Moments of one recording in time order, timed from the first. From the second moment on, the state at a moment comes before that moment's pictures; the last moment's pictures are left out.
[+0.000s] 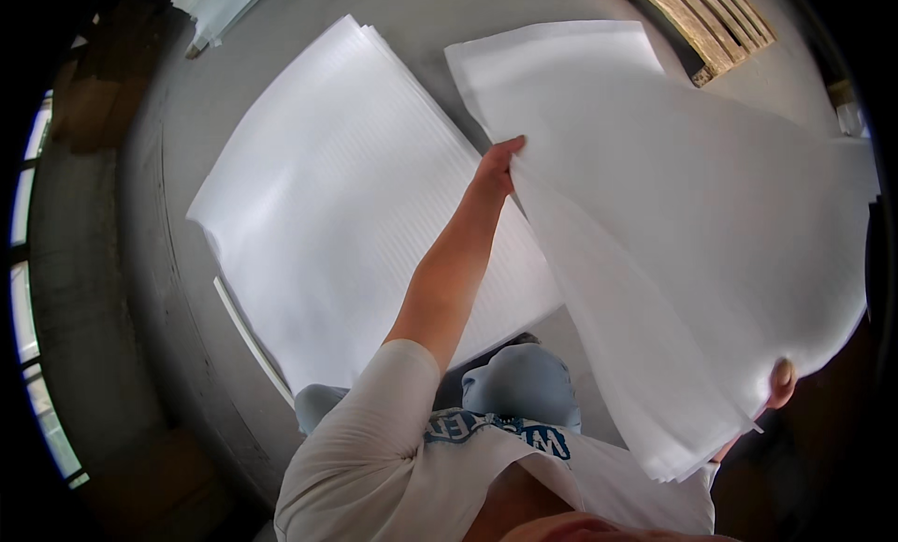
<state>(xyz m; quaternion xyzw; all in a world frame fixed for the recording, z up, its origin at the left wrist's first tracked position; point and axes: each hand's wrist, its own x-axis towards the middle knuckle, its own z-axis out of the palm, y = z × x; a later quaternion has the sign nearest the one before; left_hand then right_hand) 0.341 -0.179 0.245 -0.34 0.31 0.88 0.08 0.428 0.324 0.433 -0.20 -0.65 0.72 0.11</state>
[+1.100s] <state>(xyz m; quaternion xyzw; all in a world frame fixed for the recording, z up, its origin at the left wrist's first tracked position) 0.621 -0.507 0.266 -0.51 0.45 0.70 -0.21 0.609 -0.003 0.301 -0.25 -0.71 0.47 -0.45</state>
